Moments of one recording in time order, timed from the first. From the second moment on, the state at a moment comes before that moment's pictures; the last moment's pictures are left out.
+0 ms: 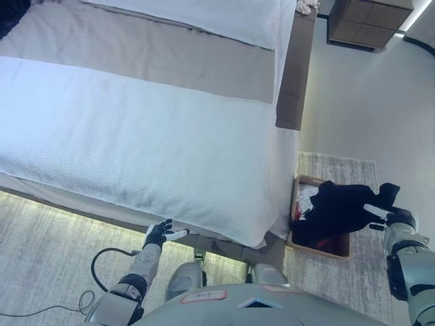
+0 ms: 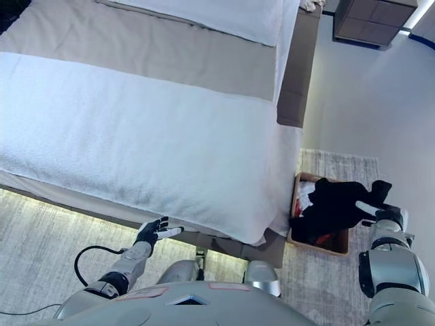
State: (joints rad) left arm -0.06 0.24 -0.29 1.10 -0.19 -0.06 0.11; right arm -0.38 -0.68 -0.01 1.45 0.31 0.03 -0.16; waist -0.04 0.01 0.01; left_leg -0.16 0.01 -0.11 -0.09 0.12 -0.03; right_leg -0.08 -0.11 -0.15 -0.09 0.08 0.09
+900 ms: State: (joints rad) left arm -0.06 0.24 -0.29 1.14 -0.19 -0.05 0.11; right arm -0.44 -0.69 -0.02 1.45 0.36 0.04 -0.14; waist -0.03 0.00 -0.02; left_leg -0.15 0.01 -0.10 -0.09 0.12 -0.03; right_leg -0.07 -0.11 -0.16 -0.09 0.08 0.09
